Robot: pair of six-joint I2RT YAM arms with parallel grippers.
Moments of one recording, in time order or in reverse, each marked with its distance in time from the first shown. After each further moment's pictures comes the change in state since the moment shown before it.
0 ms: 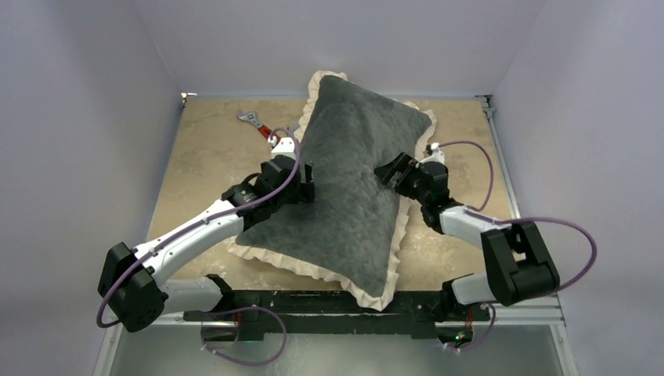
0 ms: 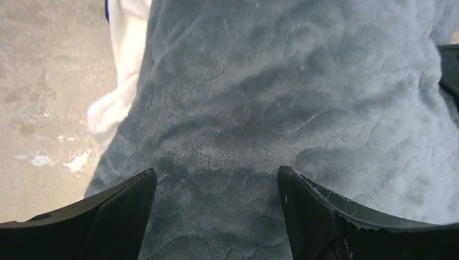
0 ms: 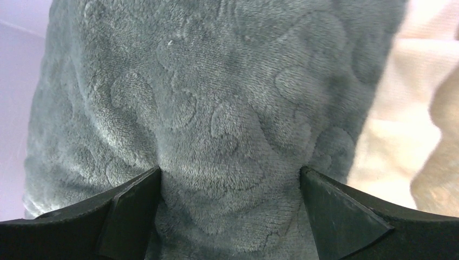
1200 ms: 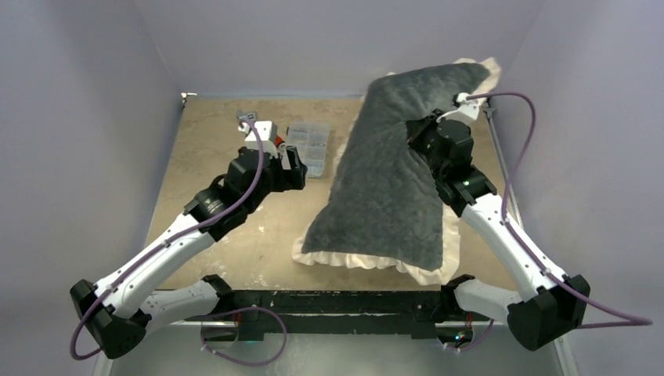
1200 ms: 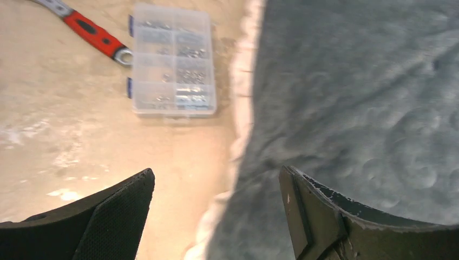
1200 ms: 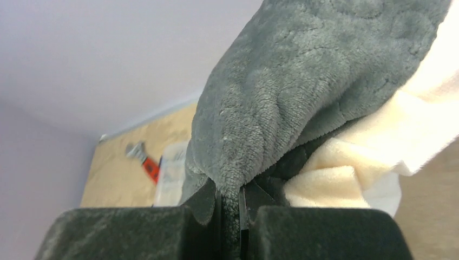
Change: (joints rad) left arm 0.005 -0.180 0.080 -0.010 0.005 0.048; right arm 0.106 -0.256 0.502 -0.525 0.367 -0.171
